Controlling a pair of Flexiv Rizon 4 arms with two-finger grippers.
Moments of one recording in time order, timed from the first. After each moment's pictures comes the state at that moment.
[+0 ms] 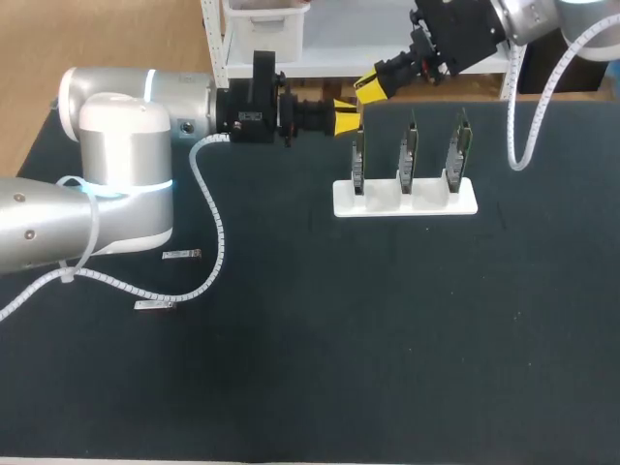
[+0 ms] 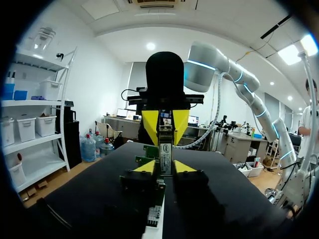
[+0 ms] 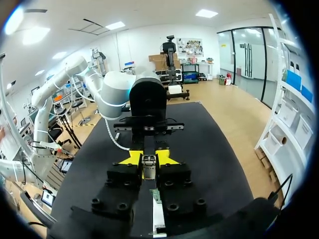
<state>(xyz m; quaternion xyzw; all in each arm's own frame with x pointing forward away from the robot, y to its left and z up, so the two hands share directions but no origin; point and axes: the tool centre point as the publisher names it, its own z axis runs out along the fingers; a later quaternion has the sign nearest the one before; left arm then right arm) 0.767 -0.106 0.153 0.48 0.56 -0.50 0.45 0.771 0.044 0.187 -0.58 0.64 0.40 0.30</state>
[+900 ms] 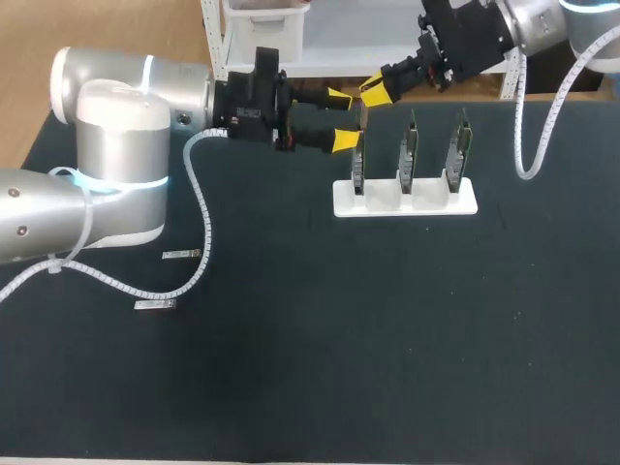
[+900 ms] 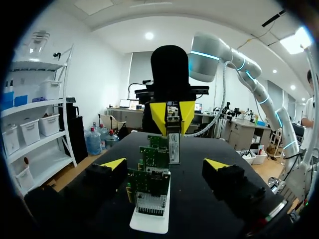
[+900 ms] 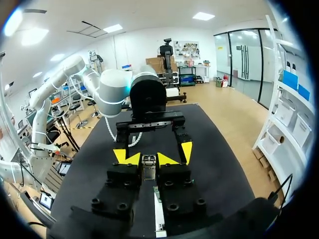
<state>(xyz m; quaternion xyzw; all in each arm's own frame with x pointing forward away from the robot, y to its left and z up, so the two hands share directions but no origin) 0.770 -0.096 0.143 0.51 0.59 -0.45 0.43 0.765 0.037 0.187 -0.57 0.64 0.40 0.32</state>
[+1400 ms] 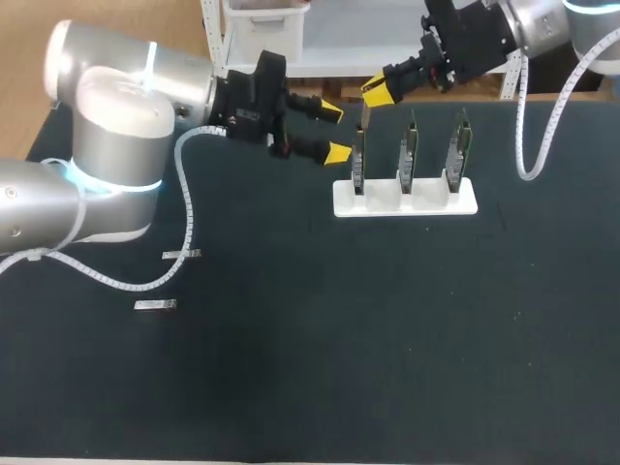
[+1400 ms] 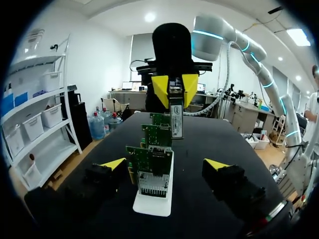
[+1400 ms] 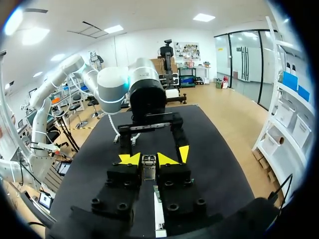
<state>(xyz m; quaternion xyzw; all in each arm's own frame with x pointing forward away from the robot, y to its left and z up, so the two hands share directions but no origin) 0.767 -0.086 0.118 0.56 0.62 -0.39 0.39 0.764 0.035 0.187 -0.57 0.64 0.40 0.32</state>
